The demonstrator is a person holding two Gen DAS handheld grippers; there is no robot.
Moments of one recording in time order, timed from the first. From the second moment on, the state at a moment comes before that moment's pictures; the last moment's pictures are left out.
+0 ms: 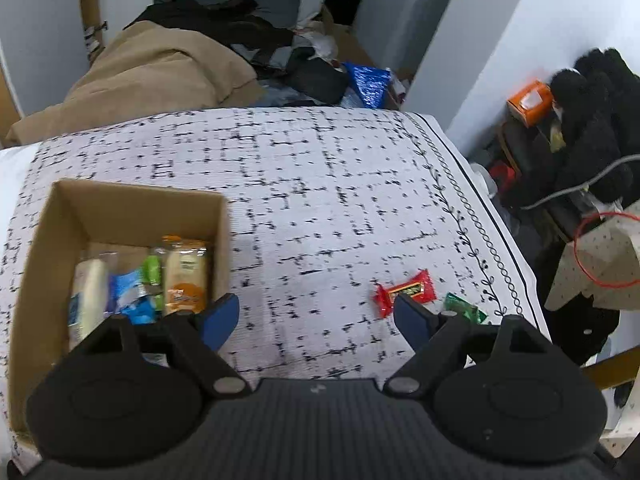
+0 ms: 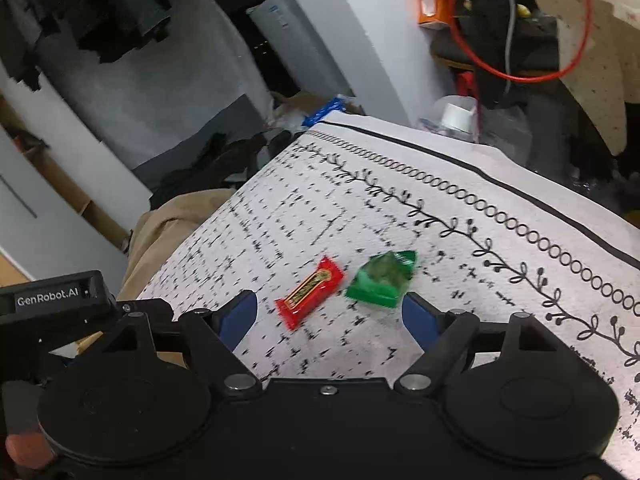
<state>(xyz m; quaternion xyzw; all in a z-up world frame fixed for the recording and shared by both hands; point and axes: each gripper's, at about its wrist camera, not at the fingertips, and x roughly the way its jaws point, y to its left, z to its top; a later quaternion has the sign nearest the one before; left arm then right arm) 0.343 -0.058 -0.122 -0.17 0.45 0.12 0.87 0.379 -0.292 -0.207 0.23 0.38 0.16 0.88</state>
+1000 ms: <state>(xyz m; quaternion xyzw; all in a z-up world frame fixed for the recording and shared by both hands) 0.428 -0.105 -0.210 -0.06 0.49 0.01 0.87 0.409 -0.302 -0.255 0.27 0.39 0.11 0.87</state>
